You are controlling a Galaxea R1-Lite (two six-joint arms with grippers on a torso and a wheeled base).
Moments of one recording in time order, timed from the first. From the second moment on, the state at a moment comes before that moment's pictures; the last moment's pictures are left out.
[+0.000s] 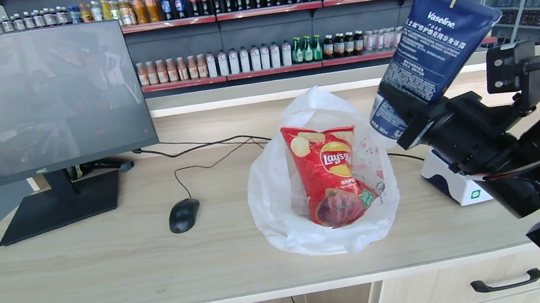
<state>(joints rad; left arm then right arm) 0.00 0.00 0.00 0.00 0.00 0.00 0.46 1.74 -0.60 -1.57 -0.02 -0.01</state>
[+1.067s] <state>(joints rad) 0.00 0.00 0.00 0.00 0.00 0.00 0.55 1.75 -0.61 -1.57 -0.02 -0.01</state>
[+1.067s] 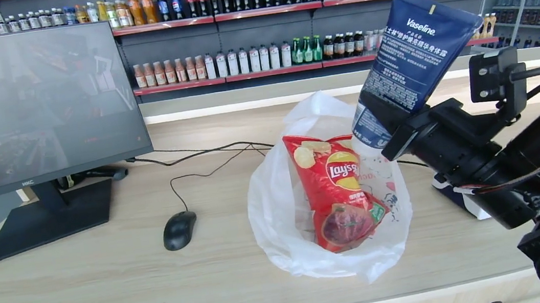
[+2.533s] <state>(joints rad) 0.00 0.00 0.00 0.00 0.00 0.00 0.56 1.93 -0.61 -1.56 -0.02 0.02</state>
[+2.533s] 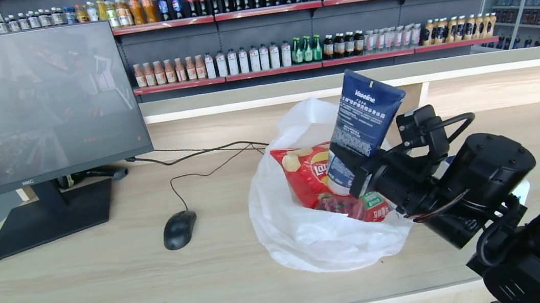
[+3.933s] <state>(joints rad) 0.00 0.00 0.00 0.00 -0.01 0.06 0.71 1.94 -0.48 -1.57 -0.01 0.47</state>
